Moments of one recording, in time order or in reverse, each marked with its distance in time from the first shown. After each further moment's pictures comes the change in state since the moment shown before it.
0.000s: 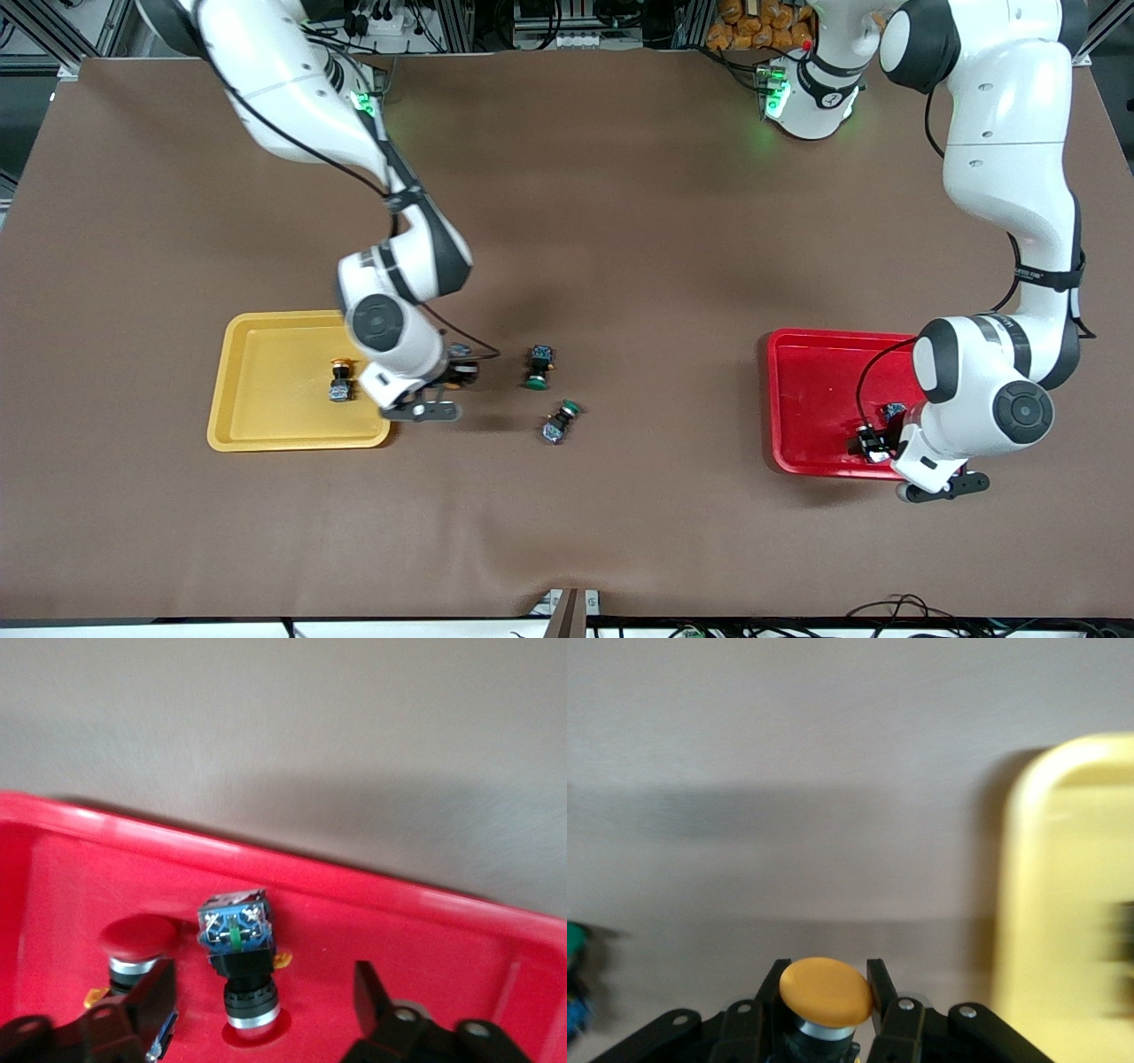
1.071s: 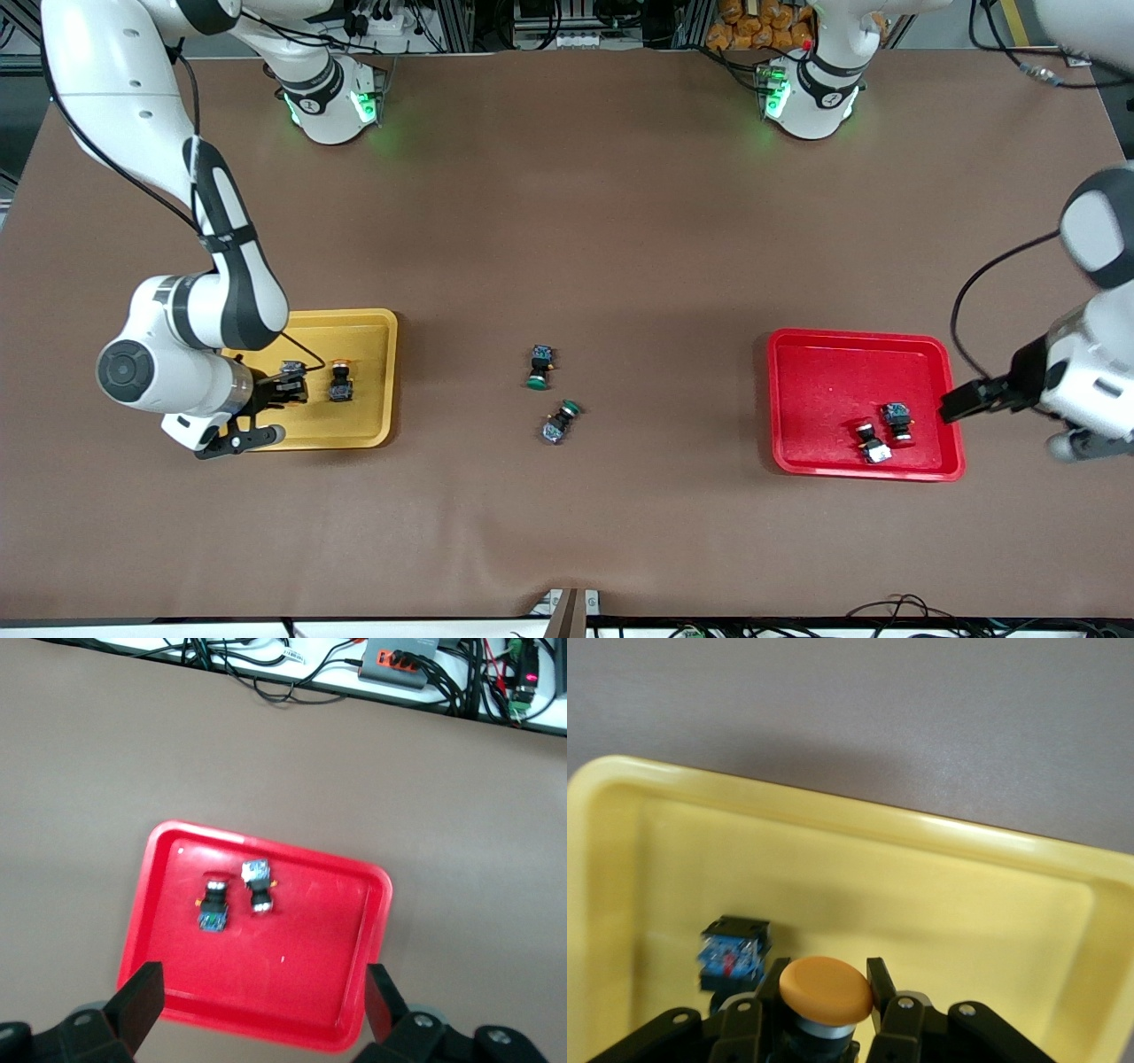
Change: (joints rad) left arm 0.001 -0.425 0.001 0.006 0.005 -0.313 0.009; right arm -0.345 -0.011 -0.005 -0.062 -0.001 0.016 -0.534
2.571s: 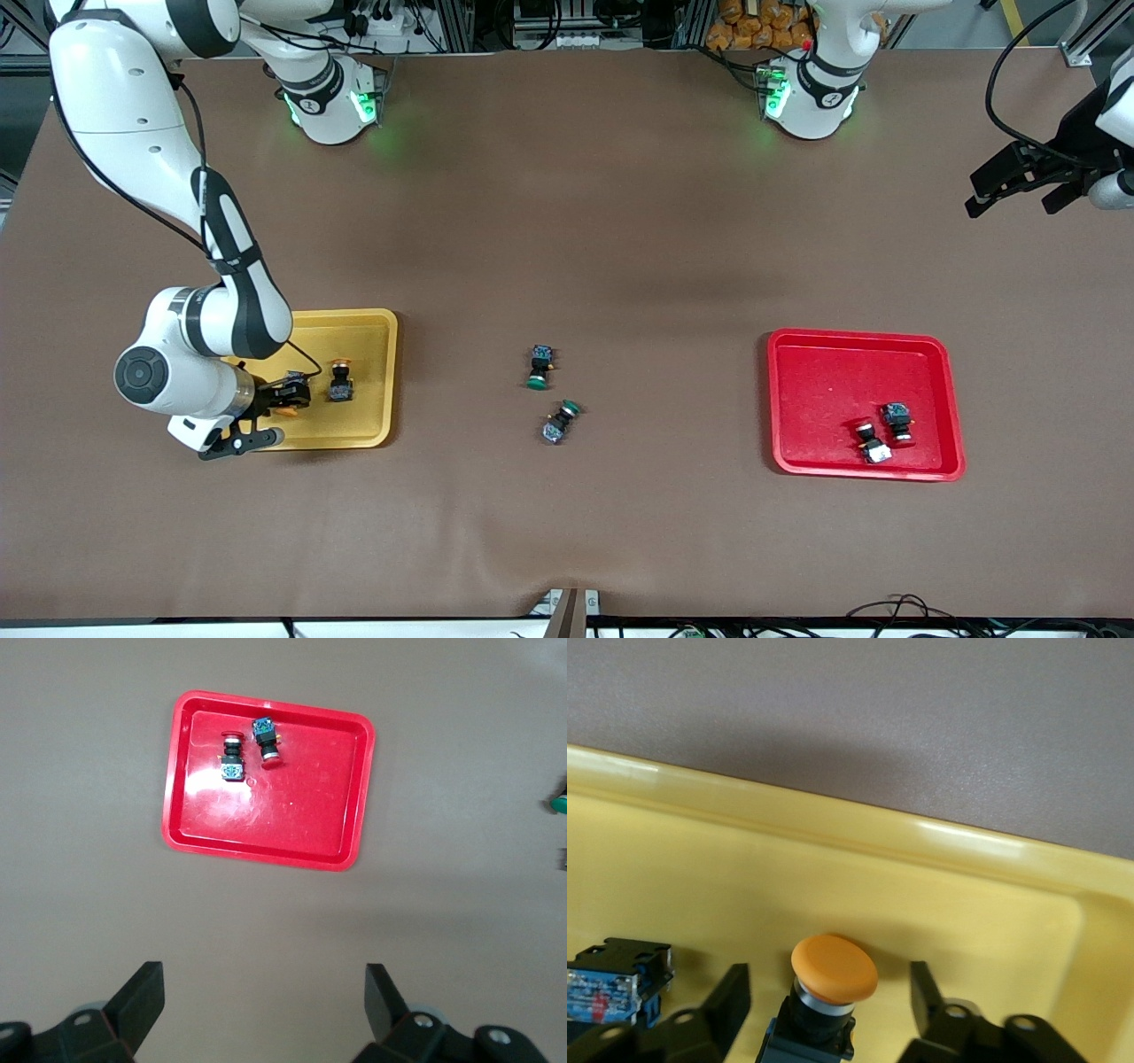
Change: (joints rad) left arm 0.001 -0.561 -0.028 -0.418 0.020 -0.205 0.051; right arm -0.041 0.051 0.001 -0.025 -0.030 0.088 -0.035
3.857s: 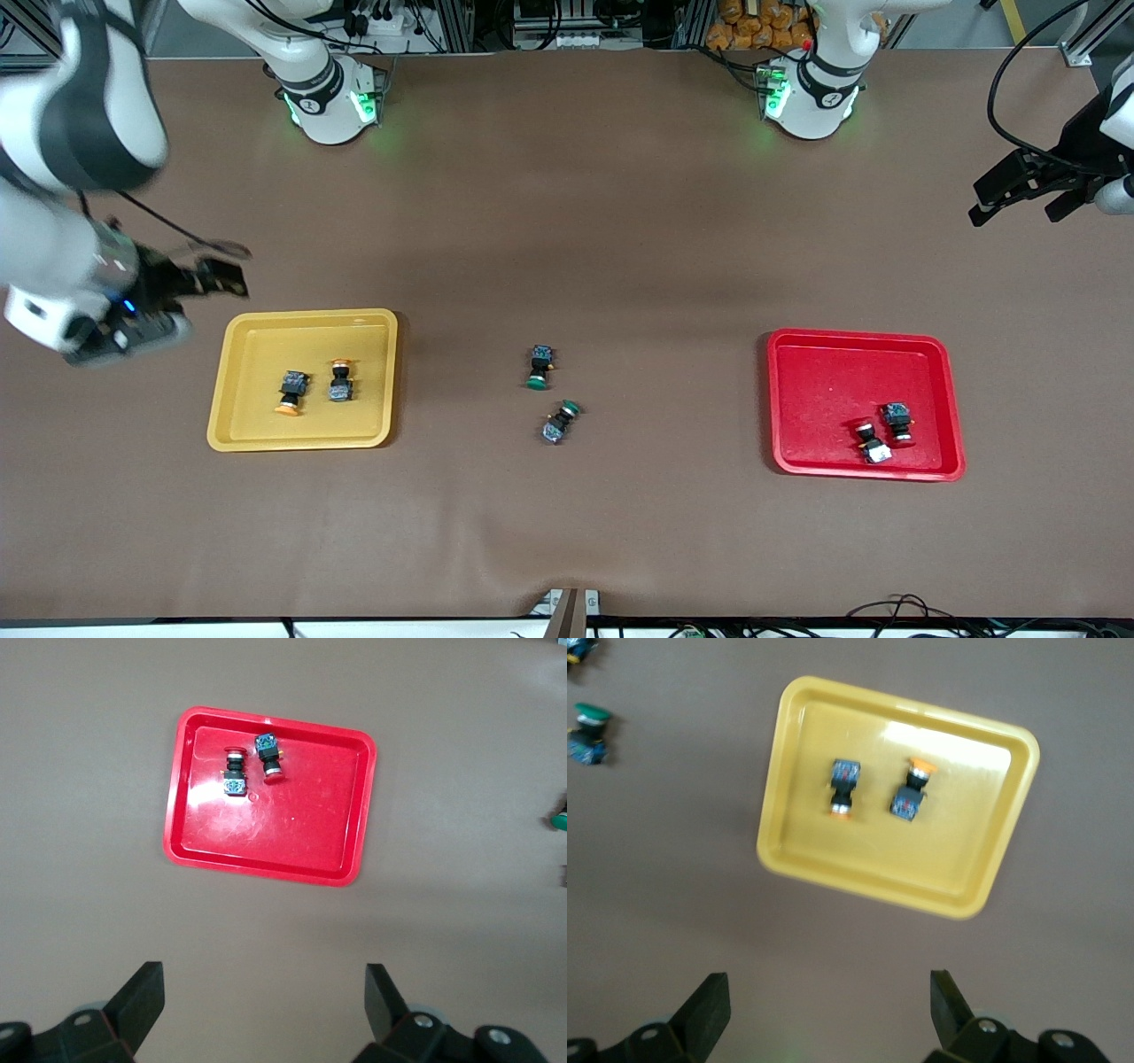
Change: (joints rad) left arm 0.007 0.003 0.001 -0.015 0.002 0.053 0.000; right arm 0.038 -0.566 0.019 0.100 0.000 -0.753 0.051
